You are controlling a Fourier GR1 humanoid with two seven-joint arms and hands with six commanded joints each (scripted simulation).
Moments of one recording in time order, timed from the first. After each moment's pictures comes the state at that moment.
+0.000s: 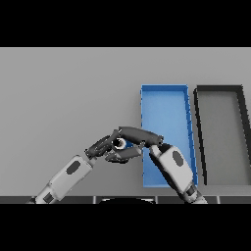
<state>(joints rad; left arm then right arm) -0.35 0.29 -0.66 -1.55 0.02 -0.17 -0.06 -0.47 -0.02 0.36 -1.76 -0.28 0.64 0.35</state>
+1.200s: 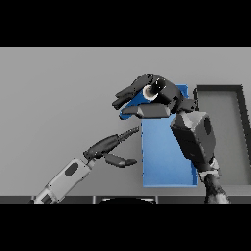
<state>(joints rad) -0.32 0.30 -0.66 -1.57 0.06 -0.17 0.04 -0.95 -0.24 0.09 -1.72 -0.86 0.22 0.54</state>
